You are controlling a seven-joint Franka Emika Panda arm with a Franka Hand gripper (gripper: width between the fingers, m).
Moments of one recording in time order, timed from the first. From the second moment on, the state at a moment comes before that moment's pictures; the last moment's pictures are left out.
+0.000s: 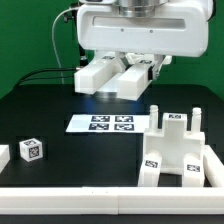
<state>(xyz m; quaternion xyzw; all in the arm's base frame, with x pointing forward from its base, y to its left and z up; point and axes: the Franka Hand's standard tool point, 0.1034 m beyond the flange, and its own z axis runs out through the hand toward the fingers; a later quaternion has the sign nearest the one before) 0.537 0.023 0.157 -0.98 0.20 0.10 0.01</state>
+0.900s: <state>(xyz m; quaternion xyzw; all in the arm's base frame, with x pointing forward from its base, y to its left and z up) 0.561 0.104 0.149 -0.99 0.12 0.04 -0.01</state>
